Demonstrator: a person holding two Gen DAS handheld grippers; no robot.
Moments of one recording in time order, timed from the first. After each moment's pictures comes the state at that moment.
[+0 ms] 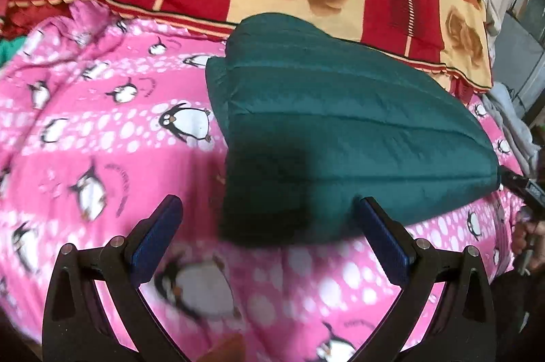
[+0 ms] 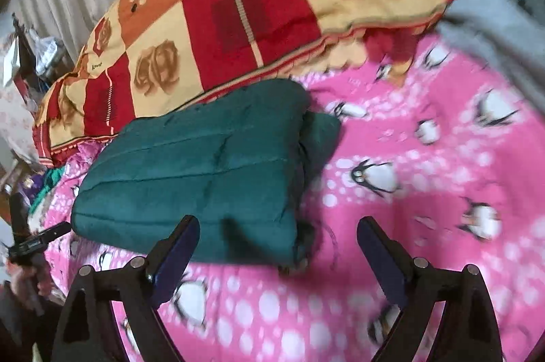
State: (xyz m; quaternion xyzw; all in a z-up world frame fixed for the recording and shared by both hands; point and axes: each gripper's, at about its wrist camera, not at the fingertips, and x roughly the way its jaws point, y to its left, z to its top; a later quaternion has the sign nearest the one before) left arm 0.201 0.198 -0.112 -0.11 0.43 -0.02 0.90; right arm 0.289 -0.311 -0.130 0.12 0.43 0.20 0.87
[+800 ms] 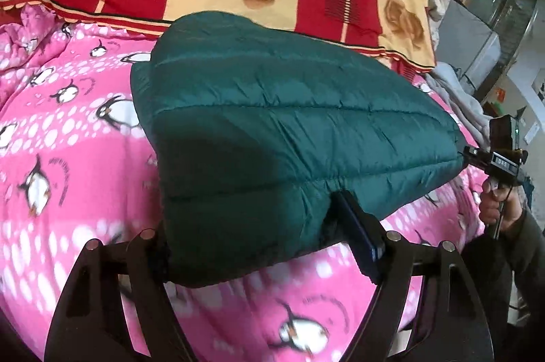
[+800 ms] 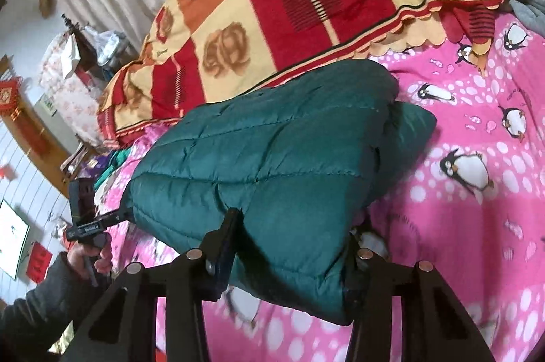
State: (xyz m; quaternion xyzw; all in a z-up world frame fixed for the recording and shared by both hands) left arm 0.164 0.174 -0.107 -0.11 0.40 -0.14 0.90; right arm 0.265 -0.297 -0.127 0.15 0.40 0.36 0.83
